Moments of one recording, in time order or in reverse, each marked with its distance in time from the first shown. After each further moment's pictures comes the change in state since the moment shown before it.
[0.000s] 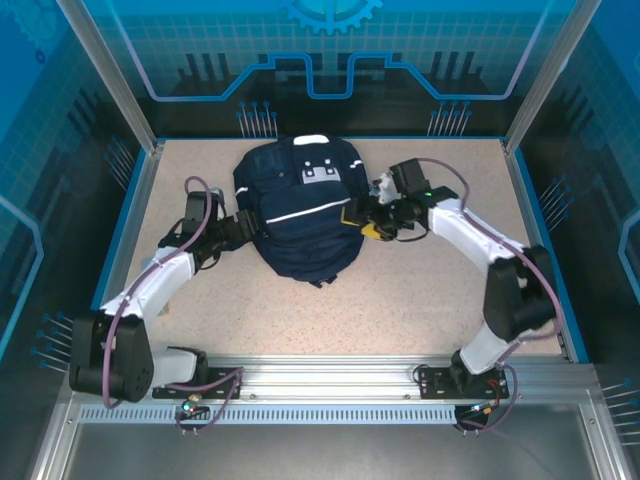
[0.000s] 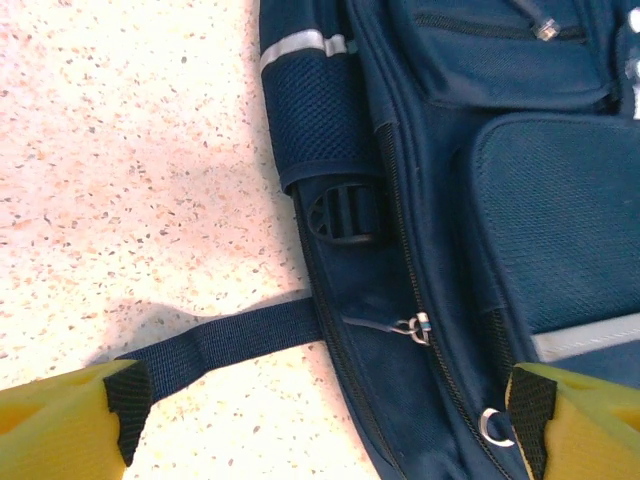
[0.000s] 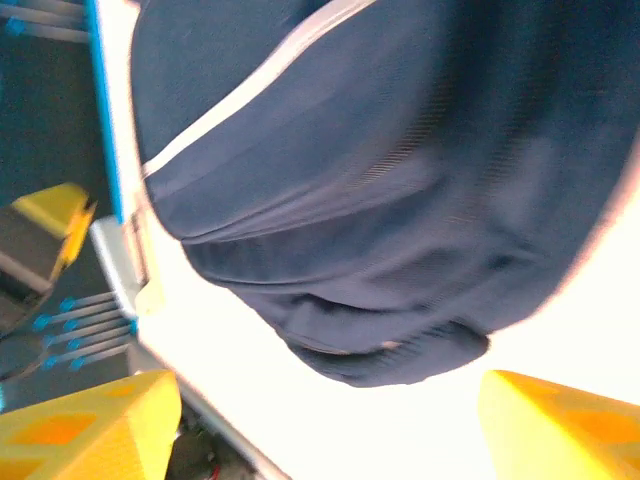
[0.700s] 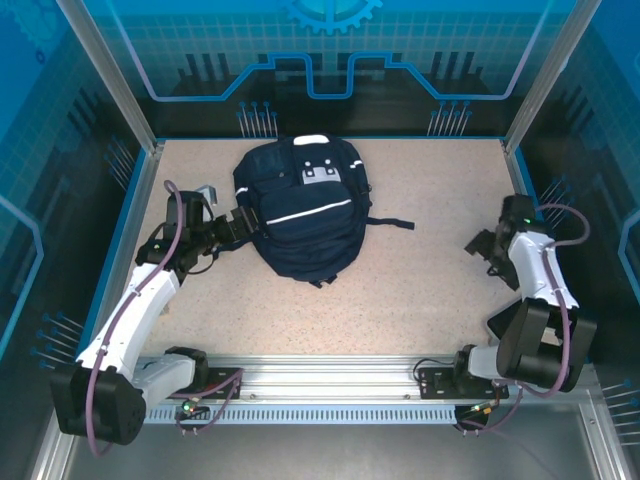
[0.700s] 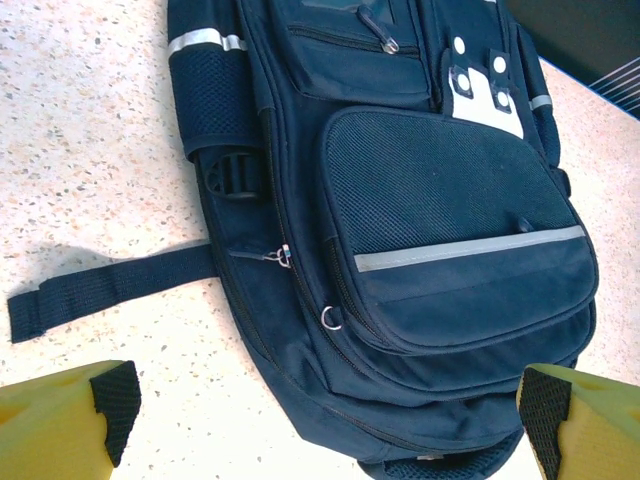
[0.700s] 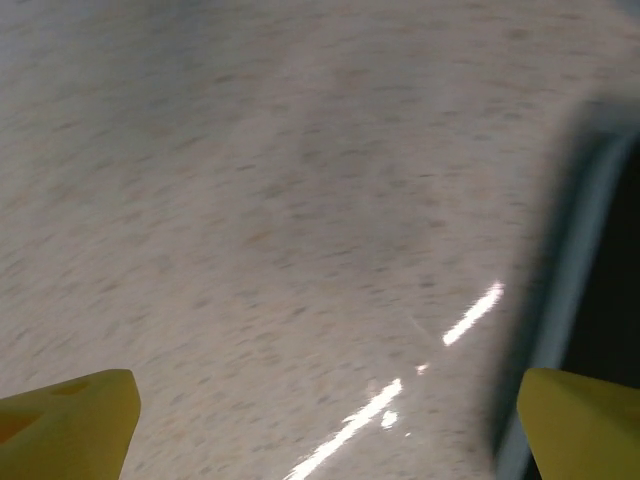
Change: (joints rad) left arm 0.000 -0.193 0.063 -0.192 0.177 -0.085; right arm -0.675 -0.249 -0.266 -0.323 0.676 -0.078
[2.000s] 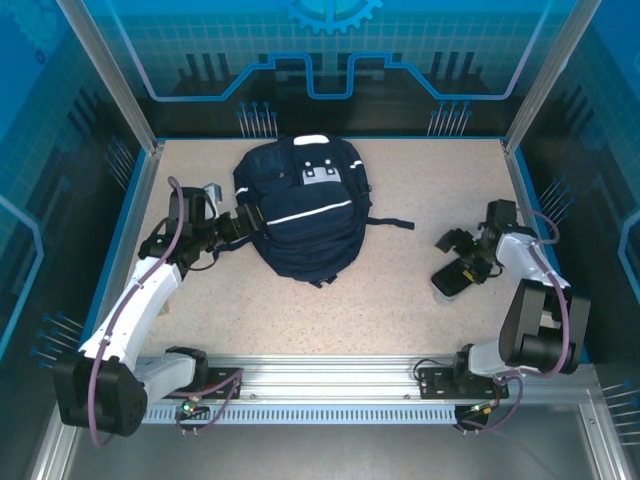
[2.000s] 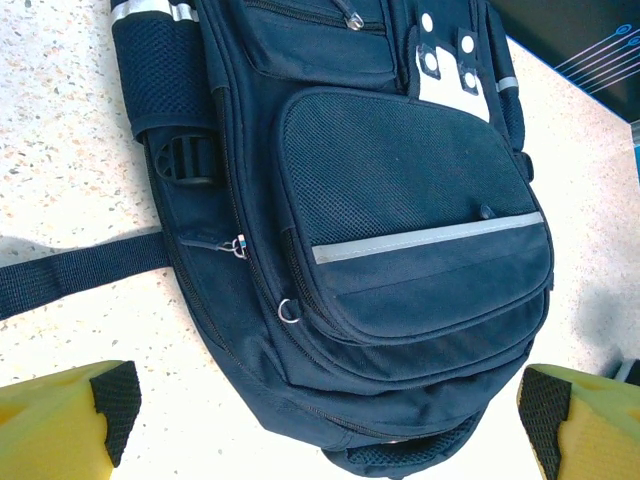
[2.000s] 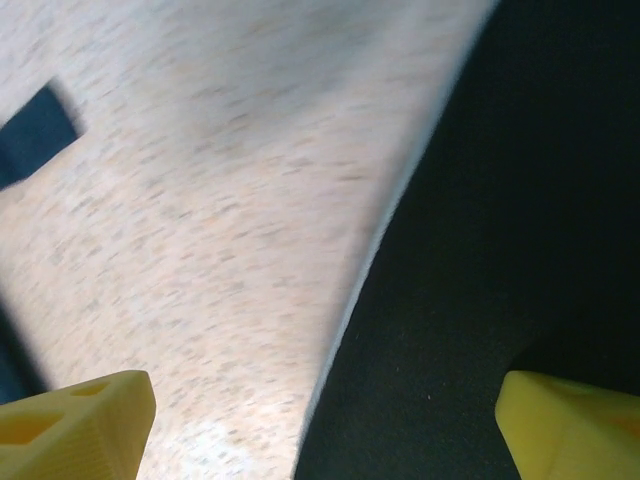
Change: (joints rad) left arm 0.000 0.045 0.021 0.012 0.082 -0.026; right arm 0.122 0.111 -0.073 0.219 -0.446 -0.061
